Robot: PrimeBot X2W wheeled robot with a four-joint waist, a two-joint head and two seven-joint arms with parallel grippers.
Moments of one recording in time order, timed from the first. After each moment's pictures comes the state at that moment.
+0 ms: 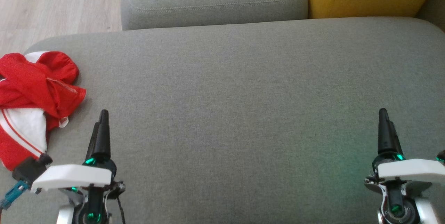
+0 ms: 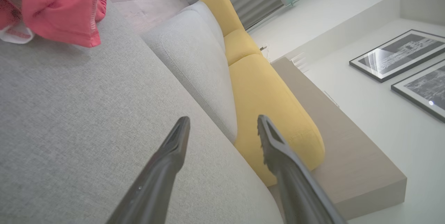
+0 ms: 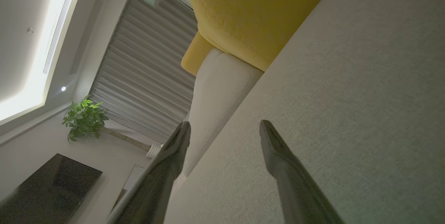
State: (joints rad) left arm -0.03 0.03 0.01 0.16 -1.07 -0.10 -0.03; right arm -0.03 -0.05 -0.07 0.22 1.03 0.12 -0.02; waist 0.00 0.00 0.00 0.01
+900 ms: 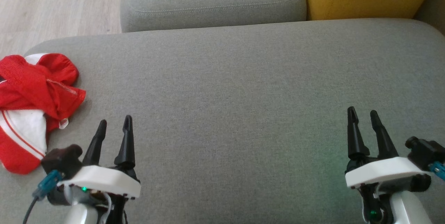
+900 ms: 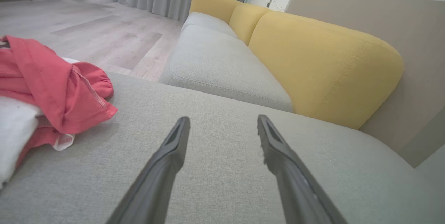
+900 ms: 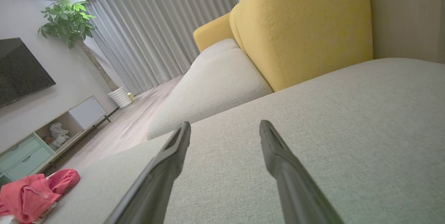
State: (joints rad) left arm 0.01 0.15 -0.19 0.06 -0.50 0.07 -0.13; right arm -0.03 -0.05 0.02 0.18 0.46 0.12 -0.09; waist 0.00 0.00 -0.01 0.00
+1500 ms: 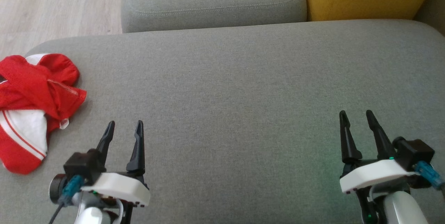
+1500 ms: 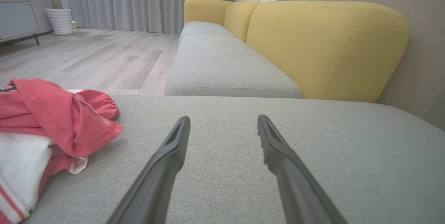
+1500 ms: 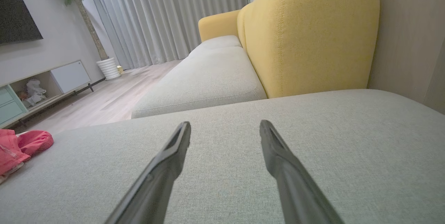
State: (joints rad) left arm 0.02 0.19 -0.28 0.06 -0.32 0.13 -0.18; right arm -0.02 -0.05 0.02 0.18 0.22 0.12 -0.11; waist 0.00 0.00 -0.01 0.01
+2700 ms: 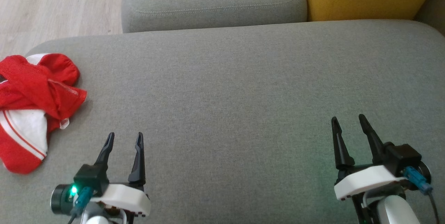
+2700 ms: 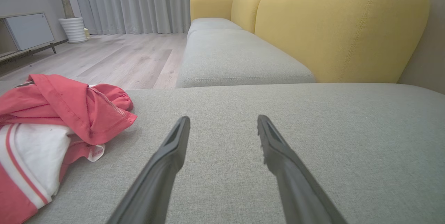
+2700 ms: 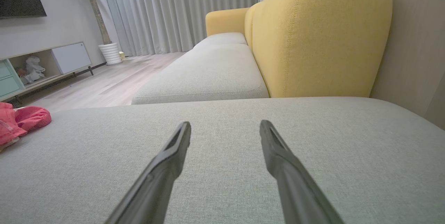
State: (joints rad) left arm 0.04 0.13 -0.22 0.17 -0.17 0.10 -0.25; right arm -0.01 -0.05 0.04 0.20 0.12 0.12 -0.14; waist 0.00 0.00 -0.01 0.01
